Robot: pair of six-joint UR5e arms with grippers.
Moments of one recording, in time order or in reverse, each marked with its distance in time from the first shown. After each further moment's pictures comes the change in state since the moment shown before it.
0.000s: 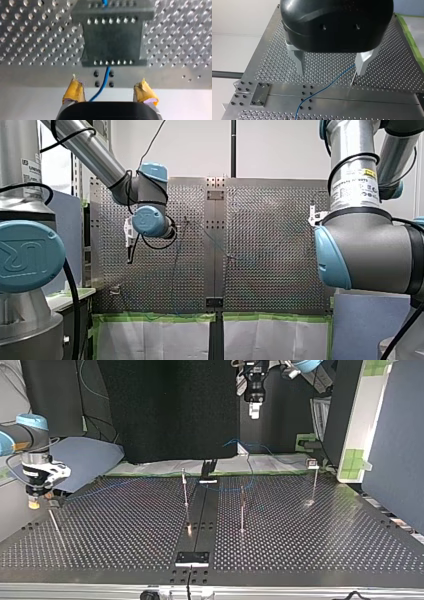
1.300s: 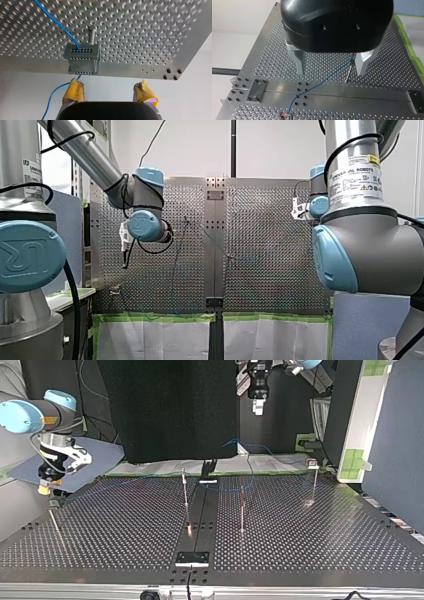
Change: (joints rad) left arm 0.010 0.002 -0.054 0.037 -0.001 -0.011; right arm 0.185 -0.234 0.252 -0.045 0.324 -0.068
